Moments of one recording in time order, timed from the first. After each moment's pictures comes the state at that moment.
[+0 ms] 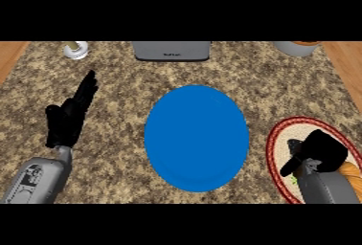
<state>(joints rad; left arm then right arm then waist) -0.27 0.34 -0.14 -1.41 0.08 0.17 0.09 -0.17 -0.24 0.07 -1.37 1.16 0.32 1.06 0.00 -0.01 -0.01</state>
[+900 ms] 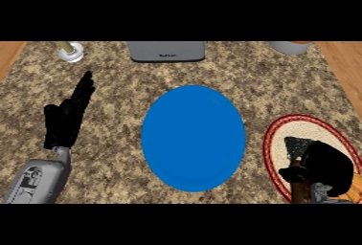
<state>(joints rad) -0.25 0.30 -0.09 -1.43 0.03 0.15 0.12 0.02 -0.24 0.11 -1.60 1.22 0.21 0.85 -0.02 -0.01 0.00</state>
